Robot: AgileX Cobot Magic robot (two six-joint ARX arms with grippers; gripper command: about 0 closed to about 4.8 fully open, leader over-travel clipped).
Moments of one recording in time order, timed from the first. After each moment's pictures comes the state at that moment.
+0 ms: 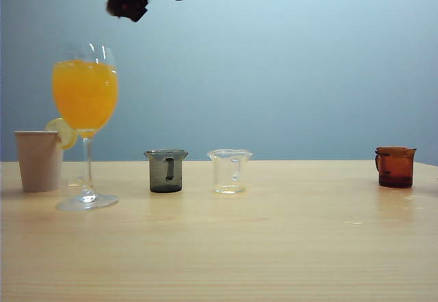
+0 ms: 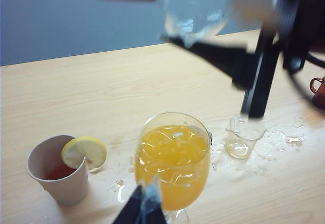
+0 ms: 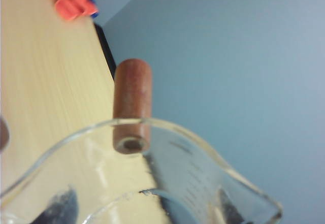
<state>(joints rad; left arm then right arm) -0.09 0.65 0.76 -0.34 0.30 0.07 0.81 1.95 1.71 0.19 0.07 -0.83</state>
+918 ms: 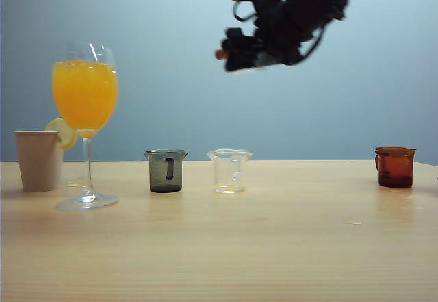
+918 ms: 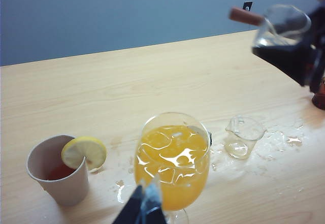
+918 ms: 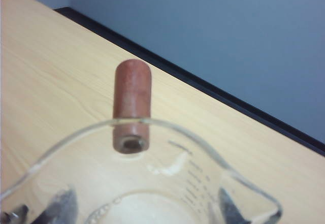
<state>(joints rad) -0.09 0.65 0.76 -0.34 0.30 0.07 0.49 1.75 1.22 0.34 -0.03 -0.22</state>
